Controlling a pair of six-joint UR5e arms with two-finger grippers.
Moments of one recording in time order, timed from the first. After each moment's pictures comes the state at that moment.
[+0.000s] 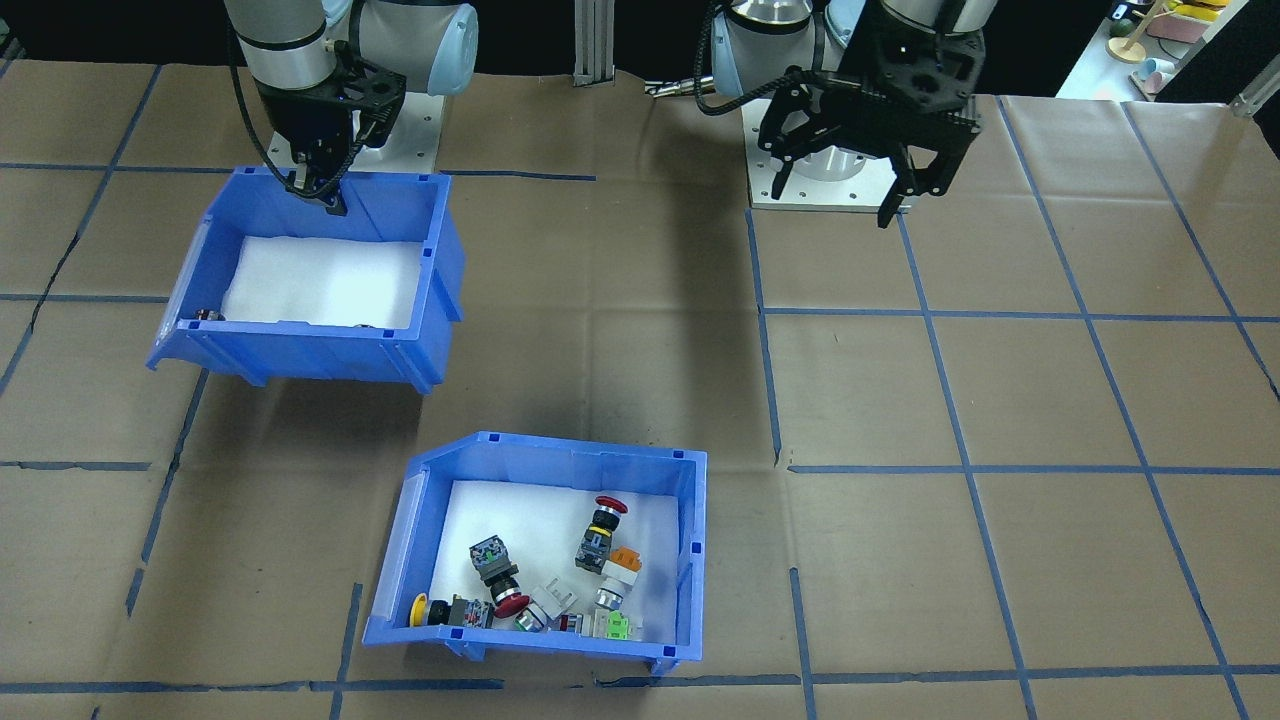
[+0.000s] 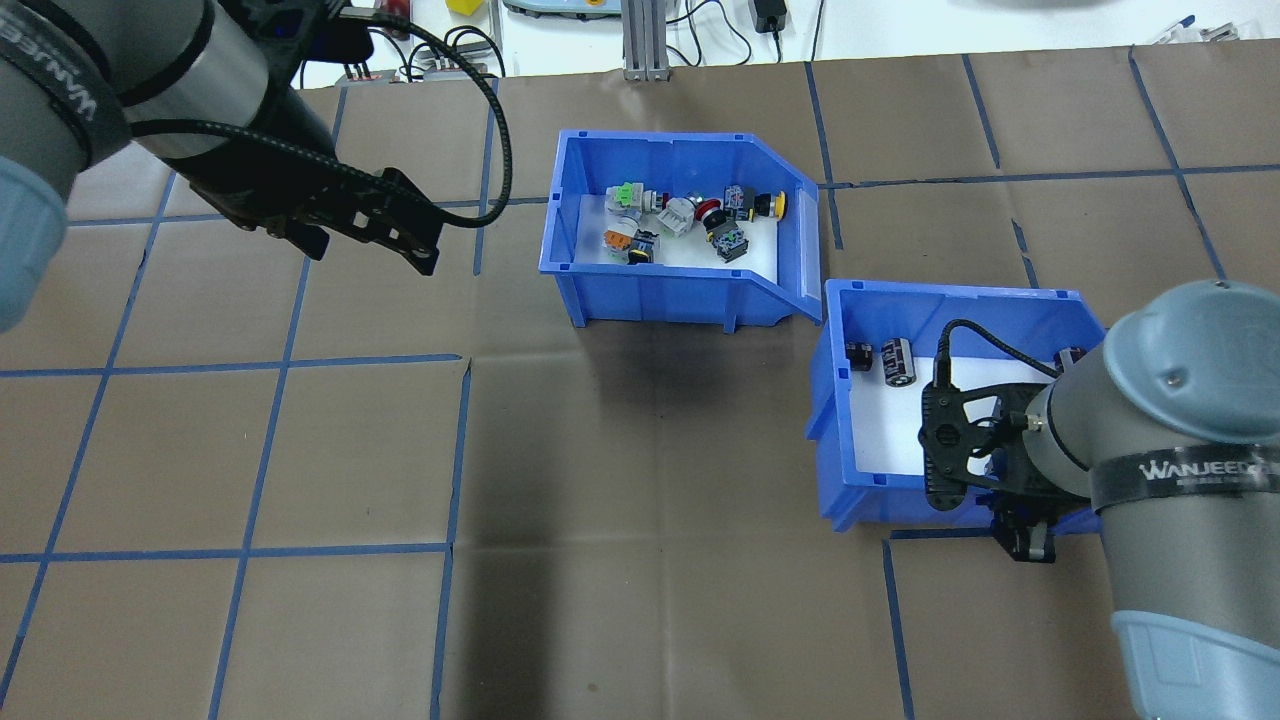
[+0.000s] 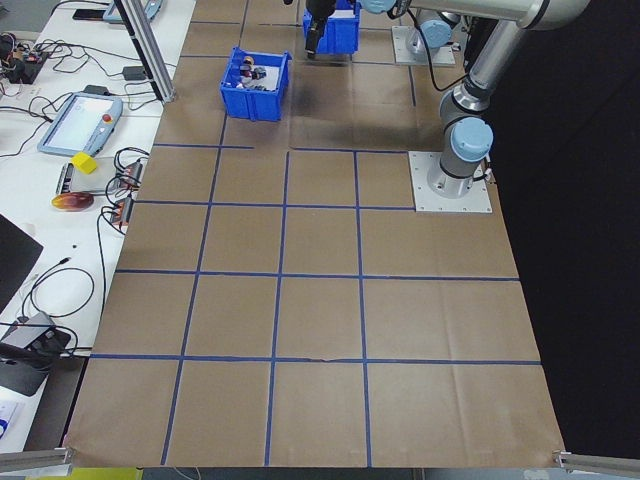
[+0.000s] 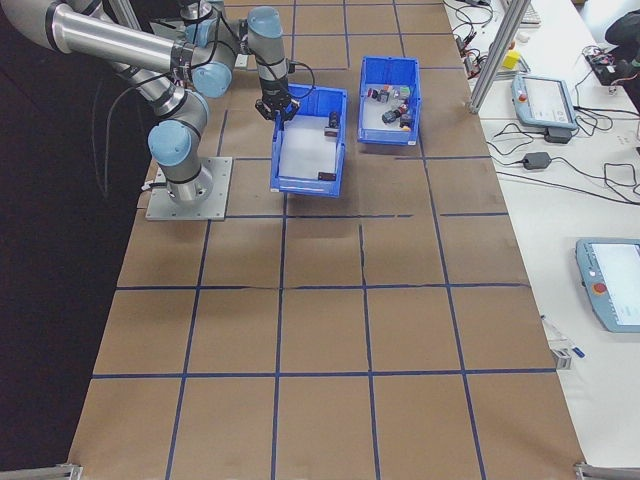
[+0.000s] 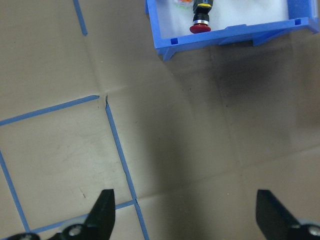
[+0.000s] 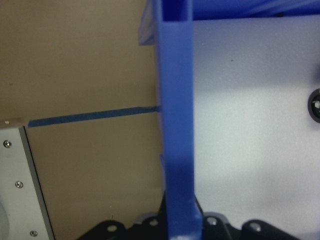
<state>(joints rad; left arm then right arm) -1.57 -1.45 -1.62 -1.55 1.47 0.21 1.52 -2.04 2.29 -1.88 -1.64 -1.49</state>
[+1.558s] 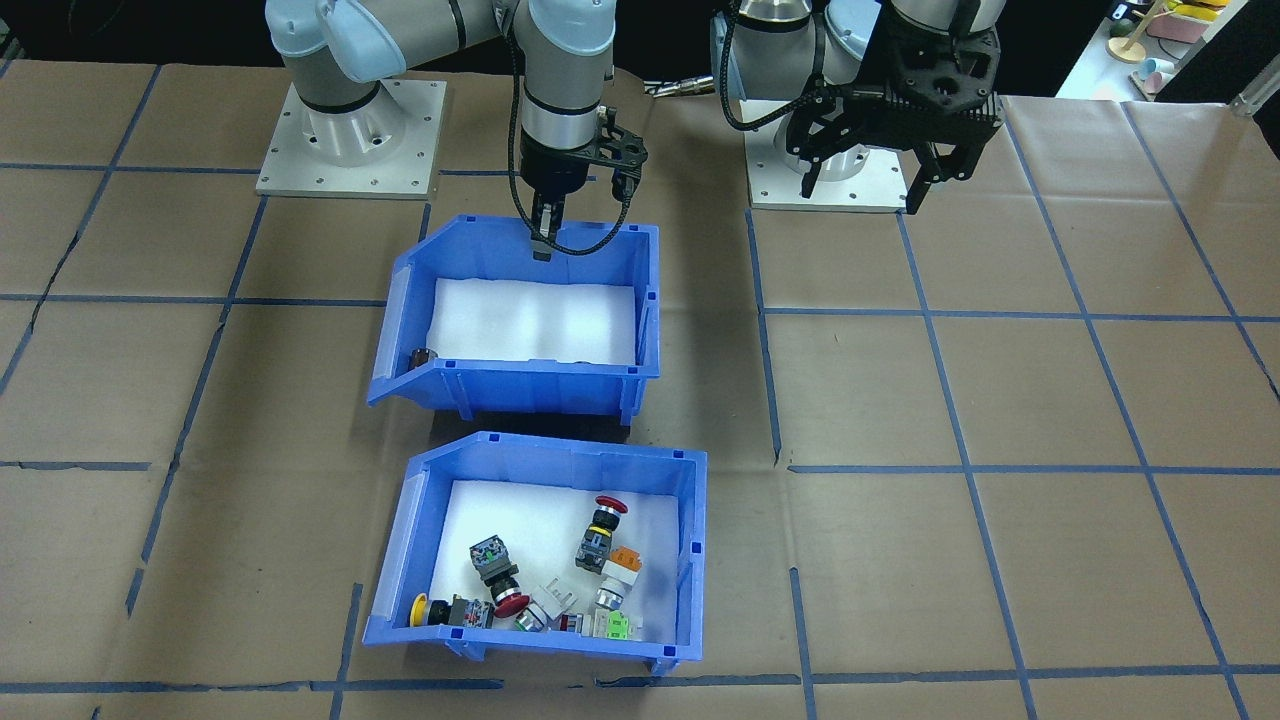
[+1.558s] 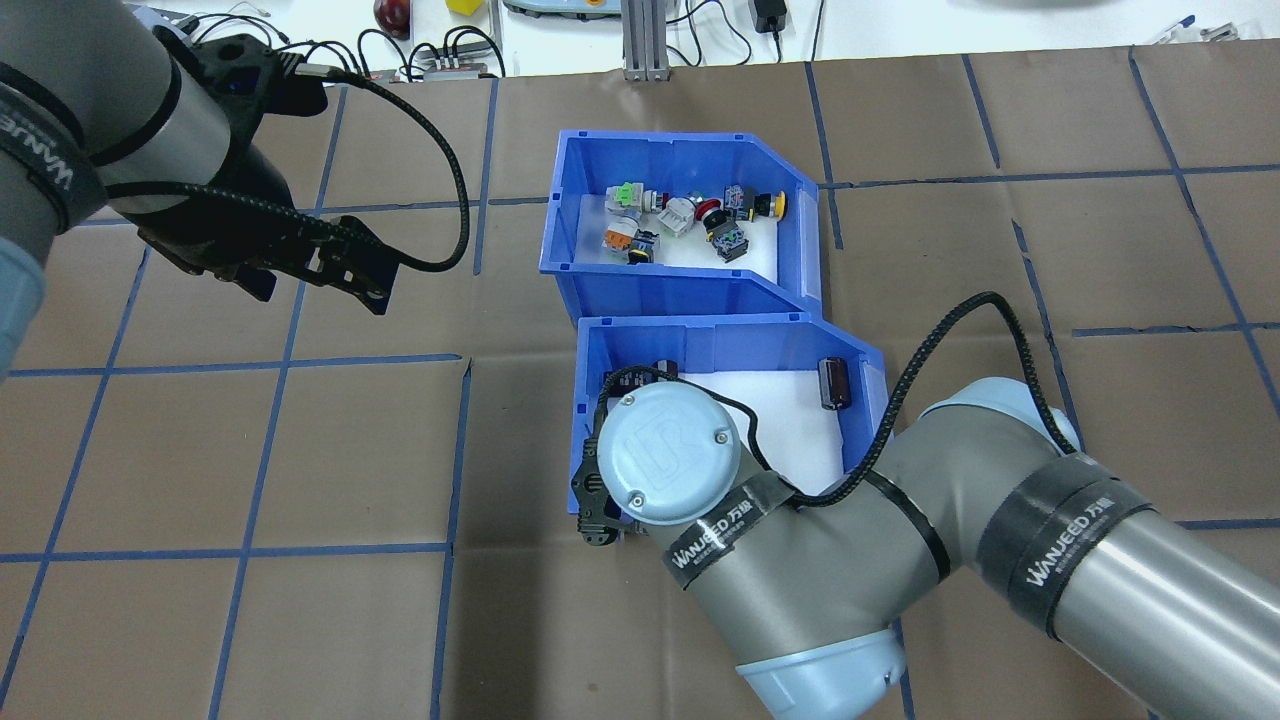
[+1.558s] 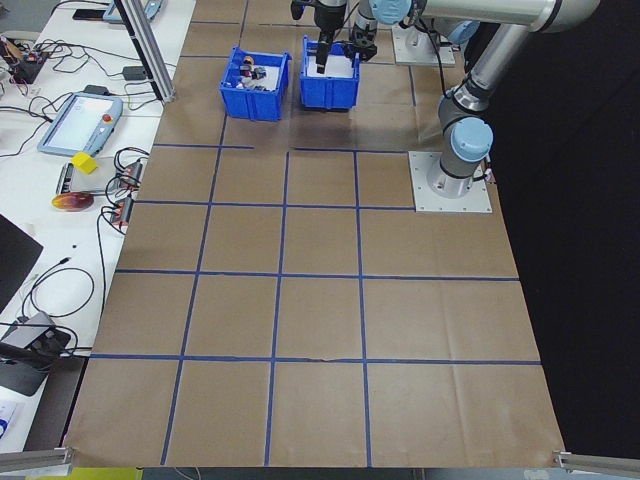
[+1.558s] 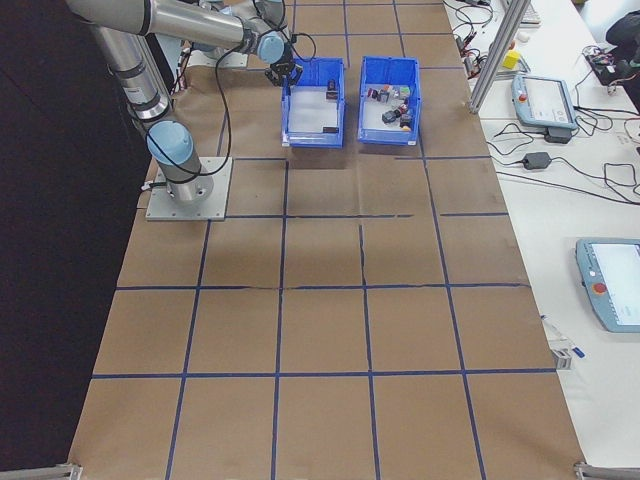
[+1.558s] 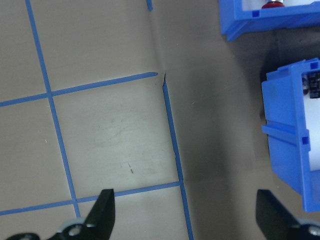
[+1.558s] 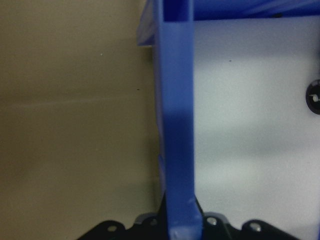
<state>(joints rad) -1.57 -1.40 -1.68 -1.55 1.55 0.17 2.17 -1.56 2.12 -2.15 -1.75 -0.90</state>
